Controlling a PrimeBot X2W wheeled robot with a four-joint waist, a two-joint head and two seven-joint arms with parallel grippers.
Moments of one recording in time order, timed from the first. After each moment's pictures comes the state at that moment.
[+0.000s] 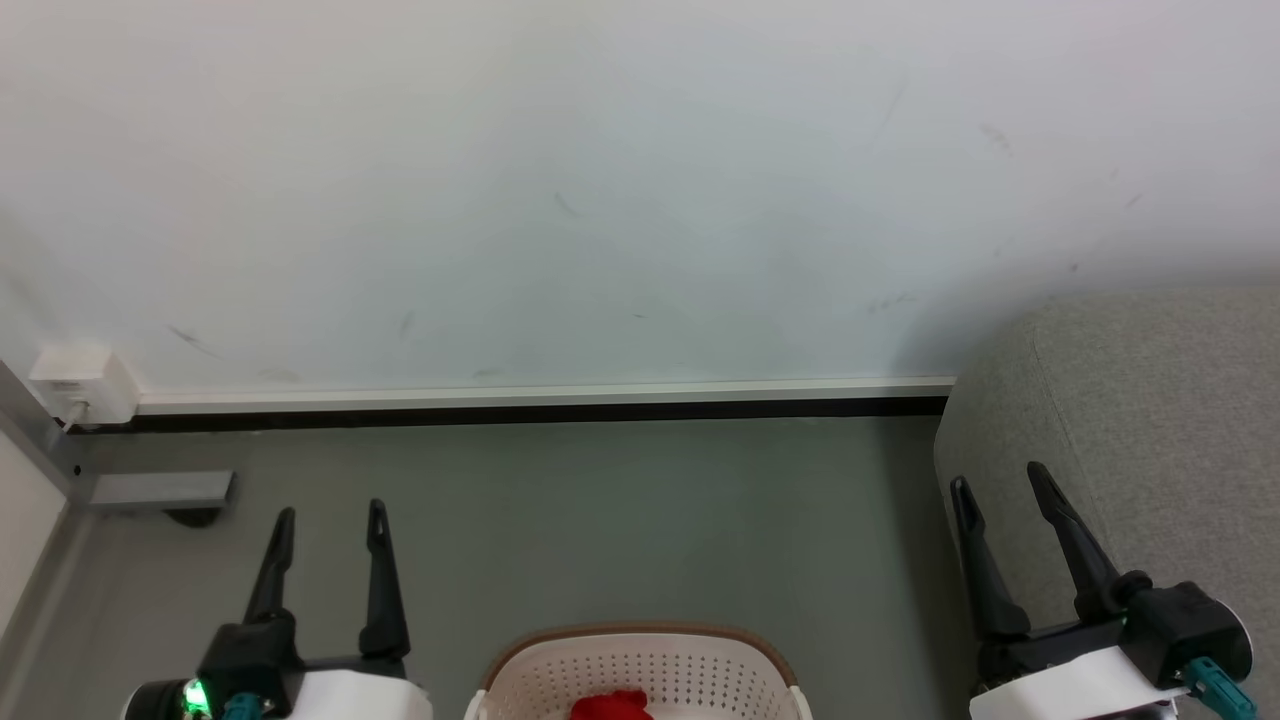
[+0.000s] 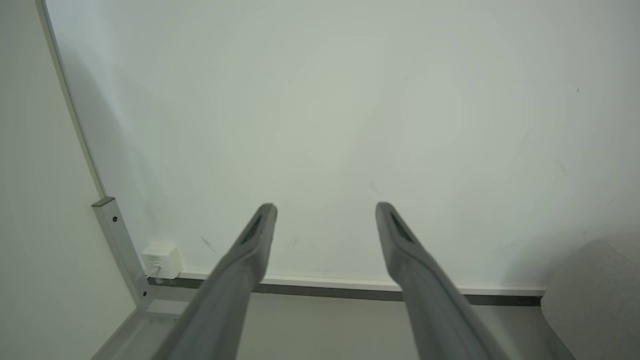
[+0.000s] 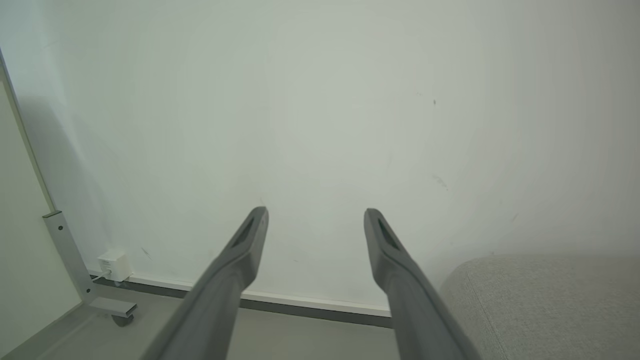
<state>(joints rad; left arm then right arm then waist) -0.05 0.05 -0.04 0.09 -0.05 0.16 -0.26 -0.14 -0.07 0.15 0.18 0.26 0.13 -0.26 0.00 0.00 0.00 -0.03</state>
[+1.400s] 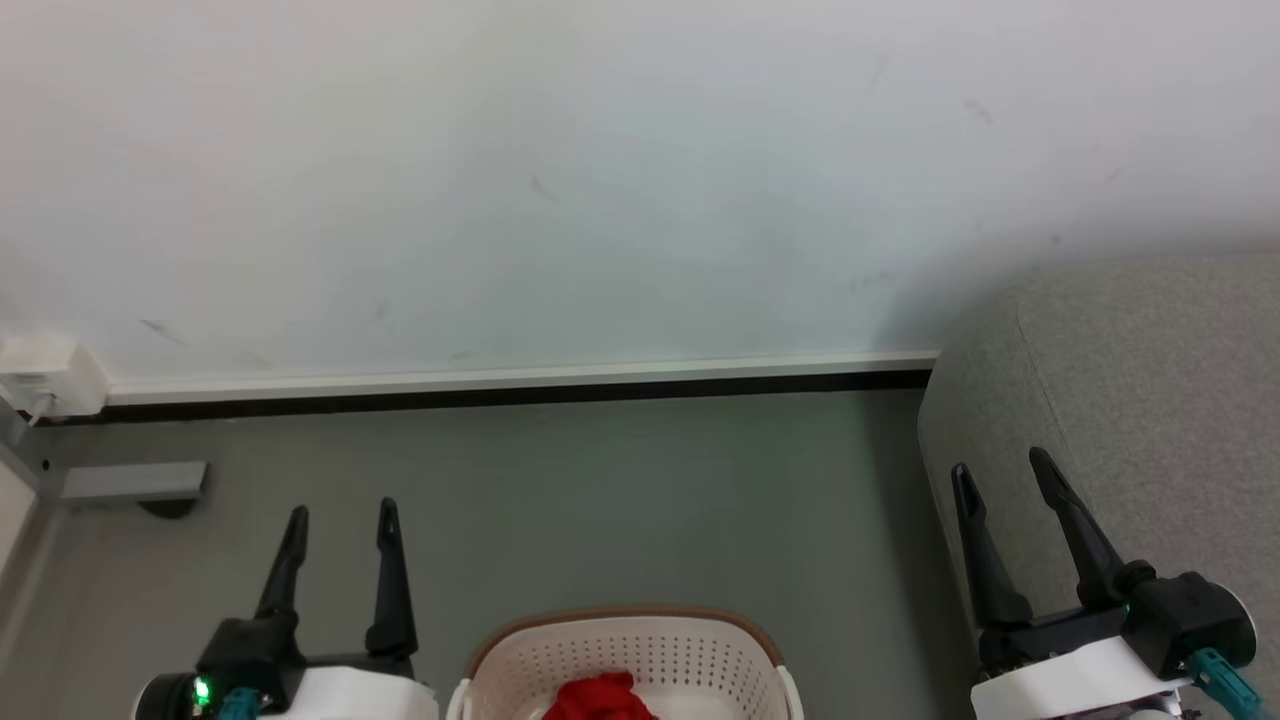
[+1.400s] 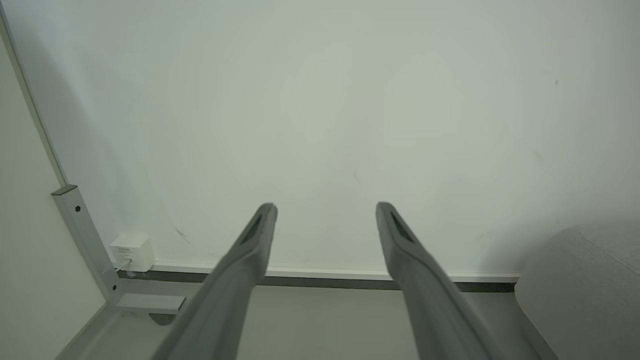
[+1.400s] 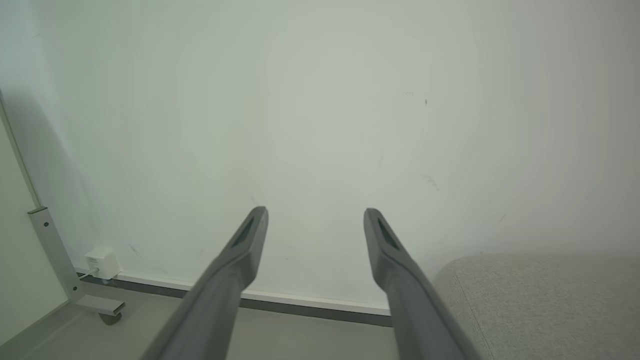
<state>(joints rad) -0.06 0.05 -0.04 0.10 -0.07 0.12 -0.26 -0.15 -0.07 0.15 0.17 0.25 0.13 -0.26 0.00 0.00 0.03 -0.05</state>
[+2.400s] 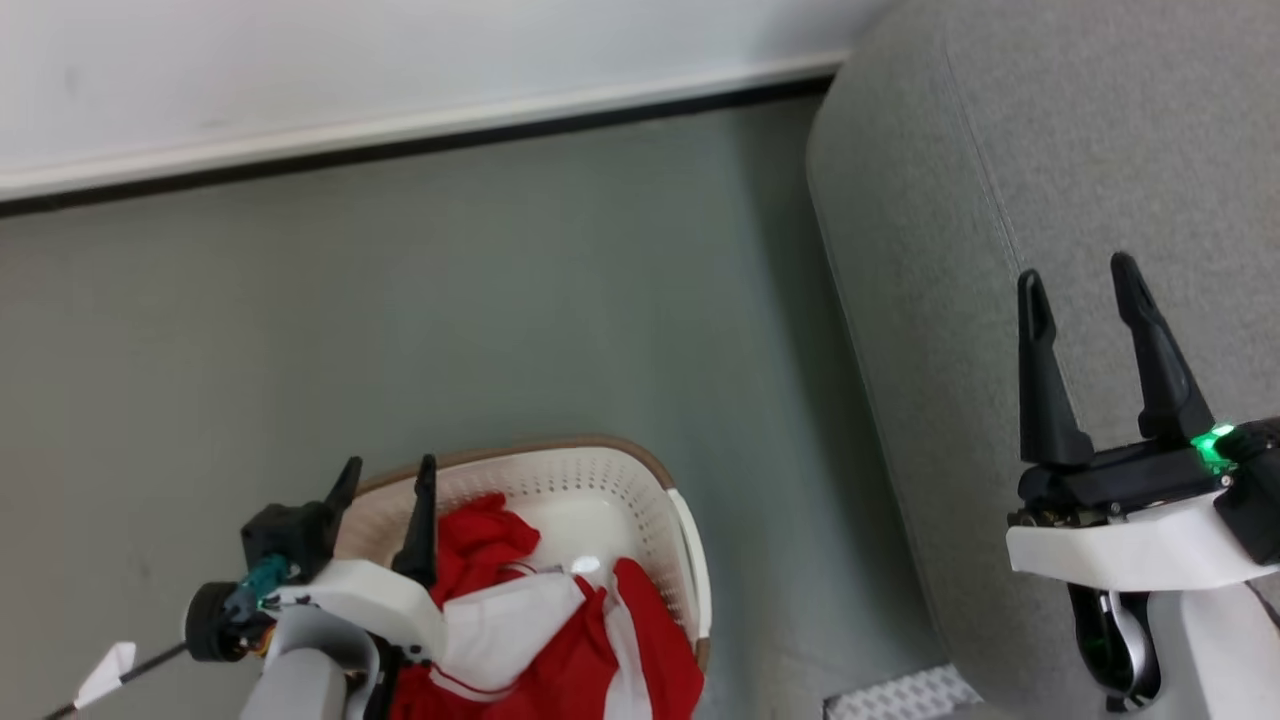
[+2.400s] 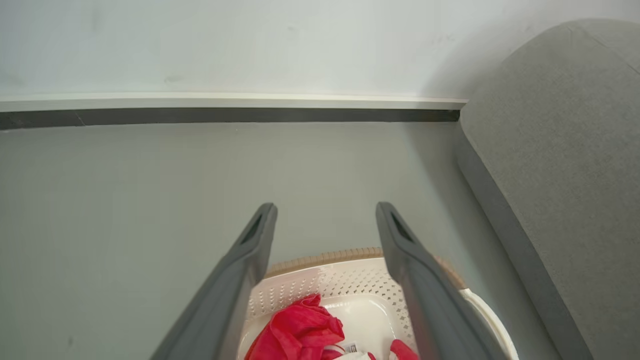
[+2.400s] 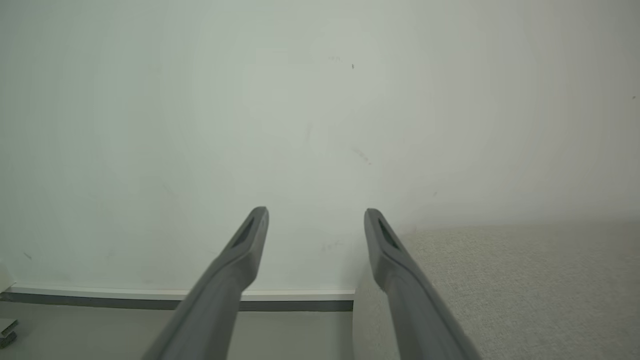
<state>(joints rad) -0.36 0.07 -0.05 0.58 -0.13 -0.06 -0.26 -0.33 -0.05 0.10 0.03 0.26 0.13 -0.26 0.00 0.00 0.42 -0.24</state>
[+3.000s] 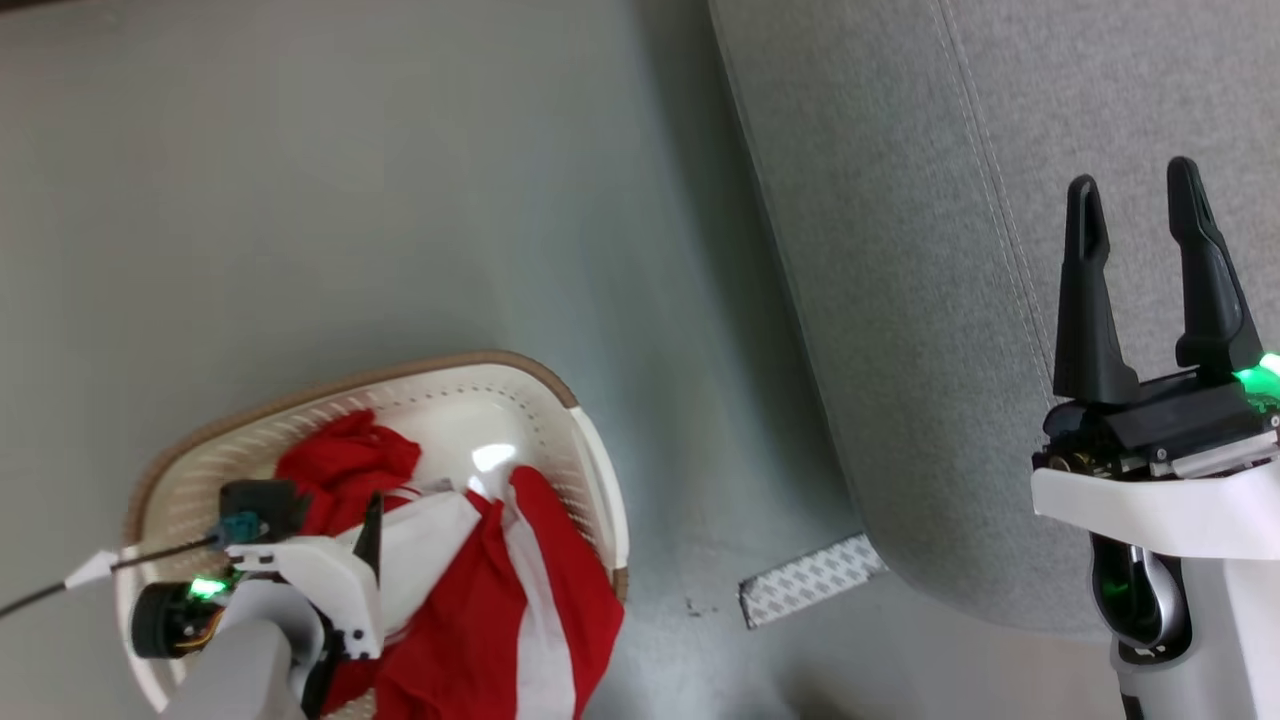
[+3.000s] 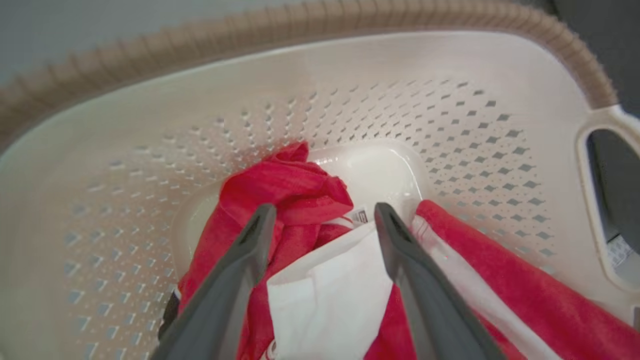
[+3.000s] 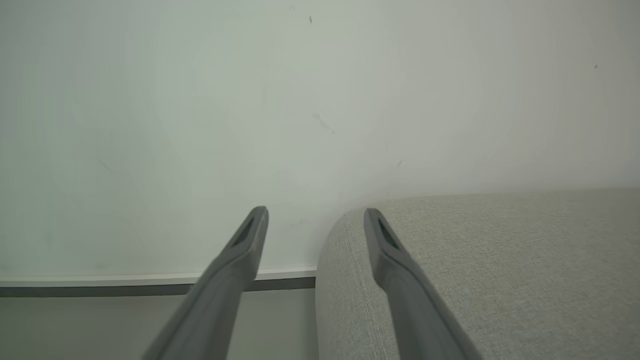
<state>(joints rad) -0.62 0.16 -0.09 1.09 -0.12 -0.11 -0.24 -0.42 -0.05 0.10 -0.07 0.34 0.13 -0.26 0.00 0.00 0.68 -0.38</state>
